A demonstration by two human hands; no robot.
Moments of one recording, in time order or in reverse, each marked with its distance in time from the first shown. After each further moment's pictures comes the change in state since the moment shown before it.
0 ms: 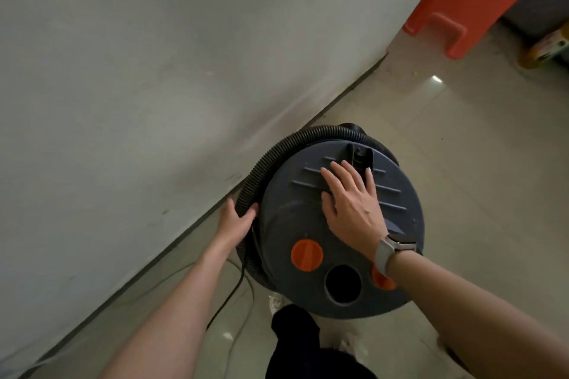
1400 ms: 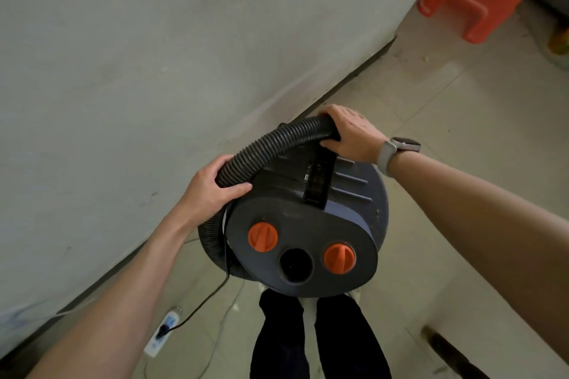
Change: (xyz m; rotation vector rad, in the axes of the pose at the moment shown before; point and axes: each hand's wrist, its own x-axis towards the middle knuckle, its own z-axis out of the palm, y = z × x) left_hand -0.073 0.097 -0.005 0.110 -0.001 0.444; right_hand 0.114 0.100 -0.064 0.176 -0.251 -0.268
